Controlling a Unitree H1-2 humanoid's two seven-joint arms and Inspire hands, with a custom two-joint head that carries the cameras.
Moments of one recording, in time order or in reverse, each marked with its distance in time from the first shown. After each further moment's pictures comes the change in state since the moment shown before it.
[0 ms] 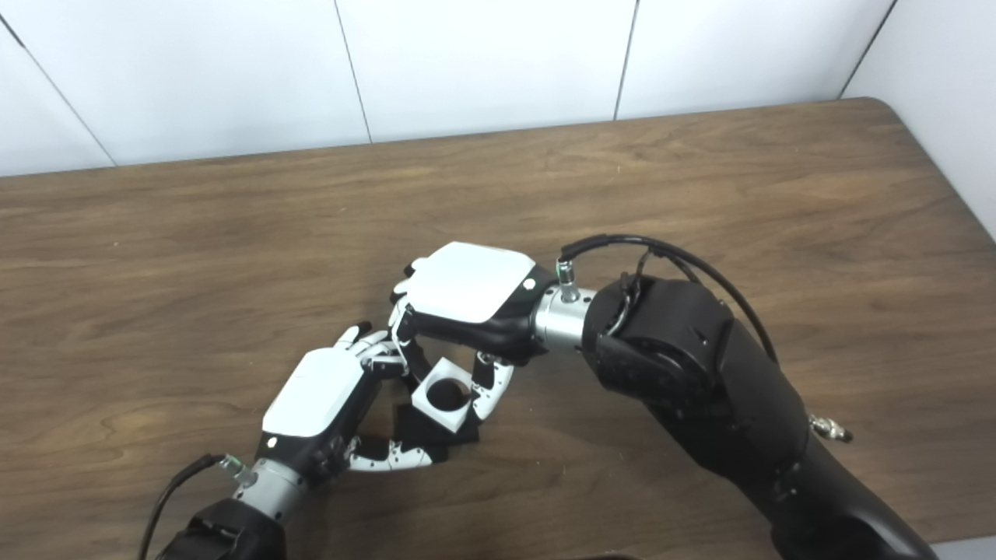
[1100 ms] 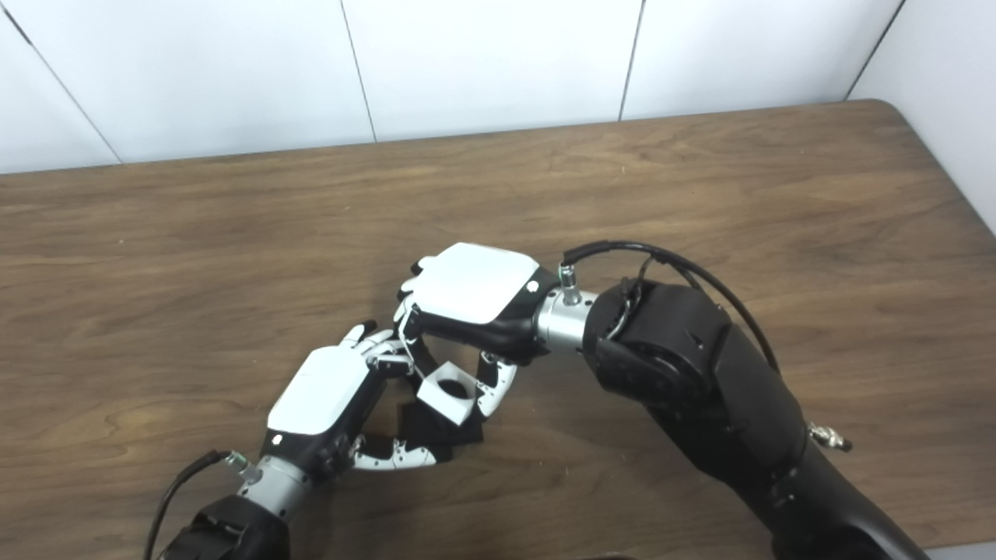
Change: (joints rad) left arm -0.001 -0.003 -0.001 -0.002 0.004 0.000 -0.010; right arm 0.013 0.013 -0.002 0.038 -0.034 -0.037 -0.023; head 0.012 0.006
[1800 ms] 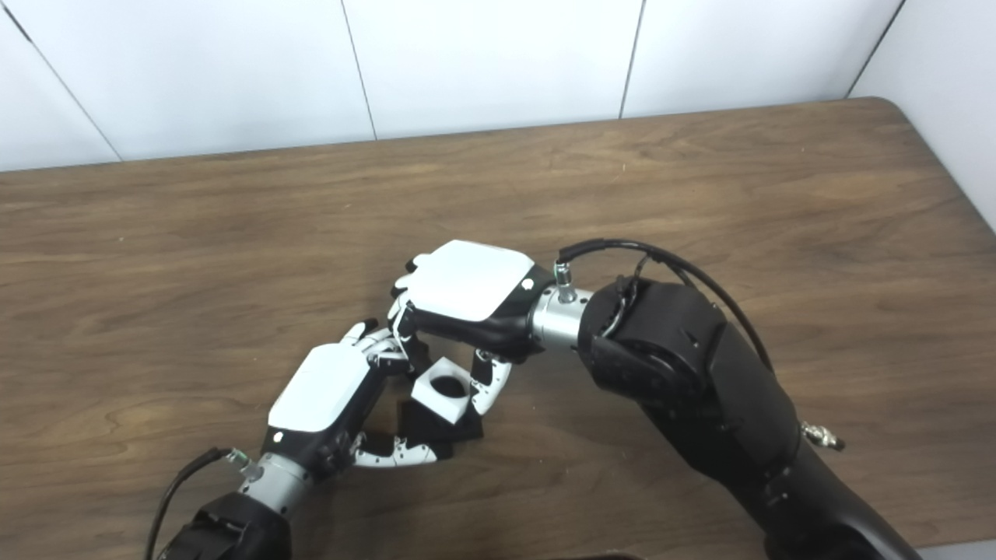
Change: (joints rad) left arm 0.000 -0.004 0.000 0.002 0.001 0.000 0.000; right arm -0.001 0.016 -0.004 0.002 0.002 0.000 0.003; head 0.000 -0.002
